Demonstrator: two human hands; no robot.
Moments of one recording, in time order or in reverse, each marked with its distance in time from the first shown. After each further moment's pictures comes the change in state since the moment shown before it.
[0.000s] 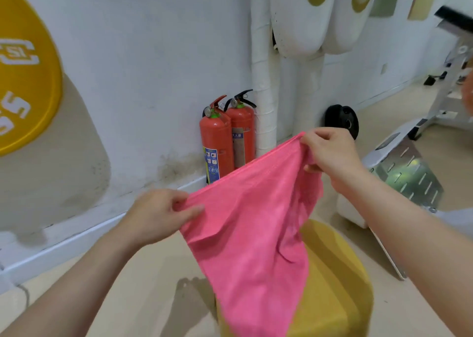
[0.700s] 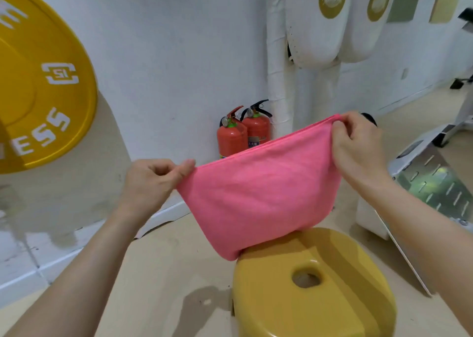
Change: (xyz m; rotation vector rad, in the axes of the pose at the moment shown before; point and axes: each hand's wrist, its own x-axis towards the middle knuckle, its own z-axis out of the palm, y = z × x) left_hand -0.001 0.015 -0.057 -0.621 0.488 -0.128; right_hand 0.001 -0.018 -0.011 -0.297 0.191 -0.345
